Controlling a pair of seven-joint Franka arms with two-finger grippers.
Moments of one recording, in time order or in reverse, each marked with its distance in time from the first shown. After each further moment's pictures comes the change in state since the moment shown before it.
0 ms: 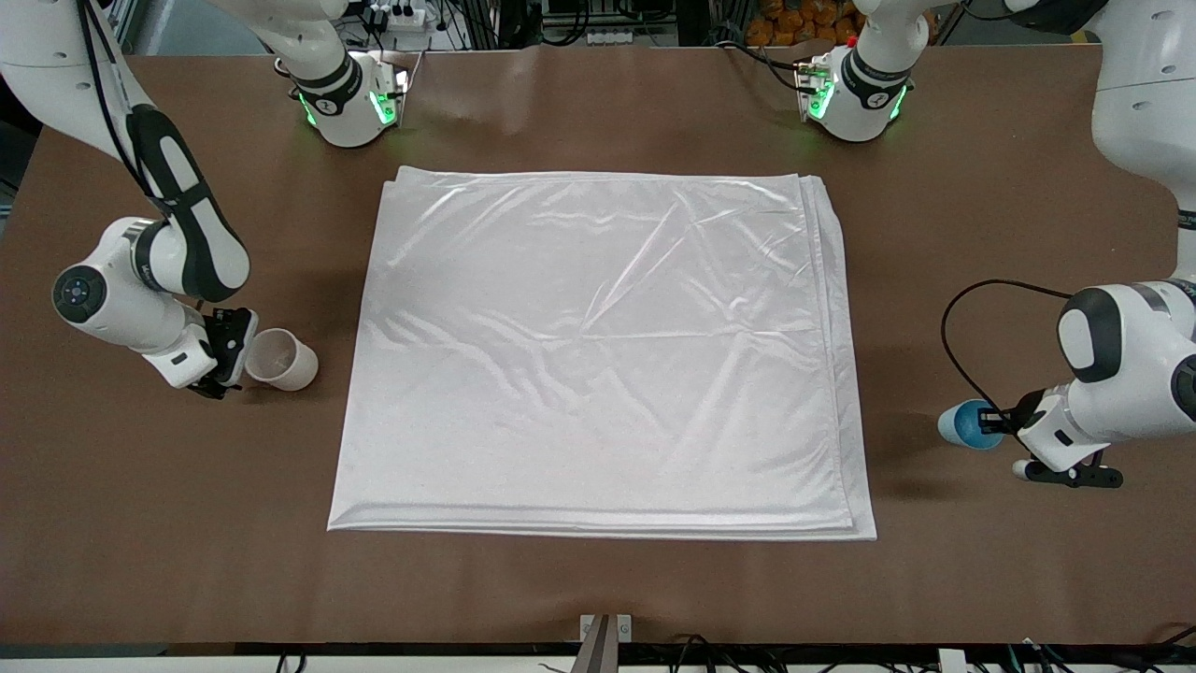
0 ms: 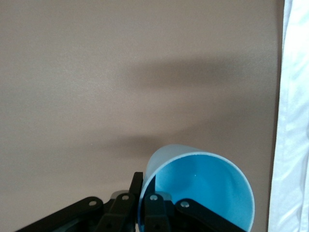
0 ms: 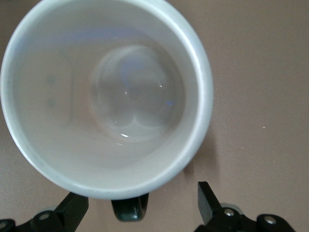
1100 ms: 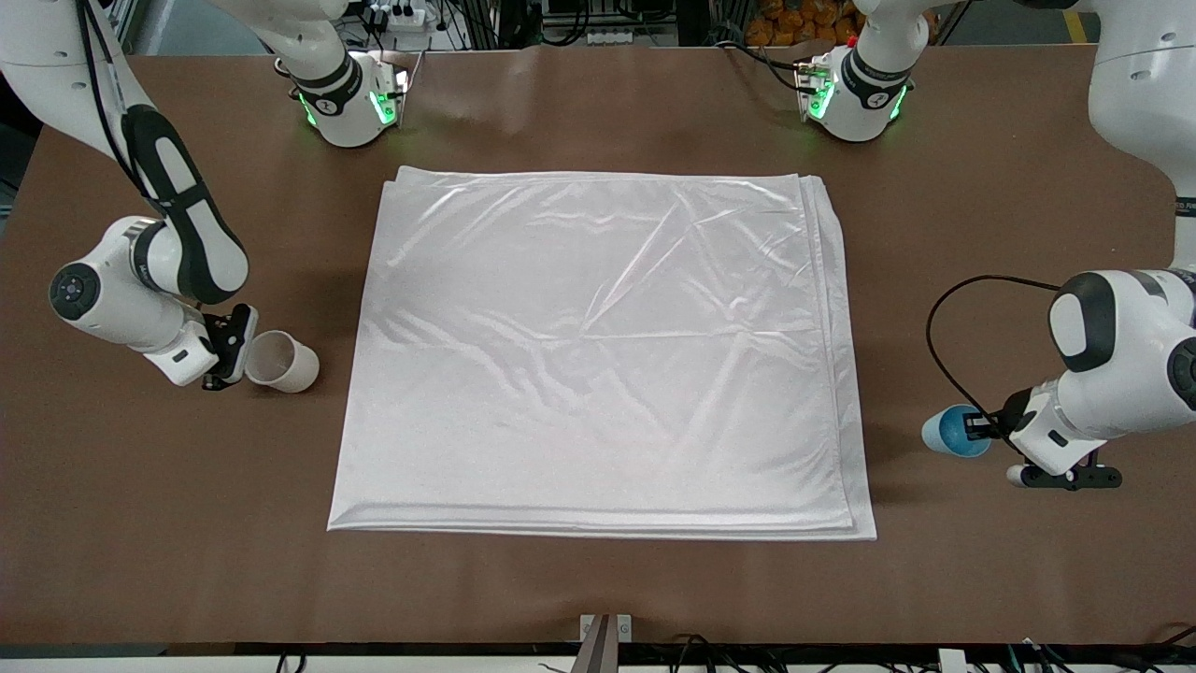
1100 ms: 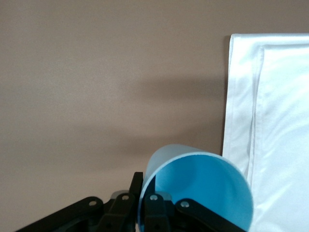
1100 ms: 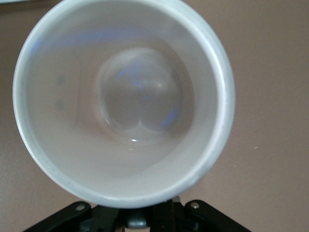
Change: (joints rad) left arm -0.003 -0.055 -0.074 0.000 0.000 -0.010 -0.151; right arm -0.004 -0.010 0.015 0.003 0.097 0.001 -0.135
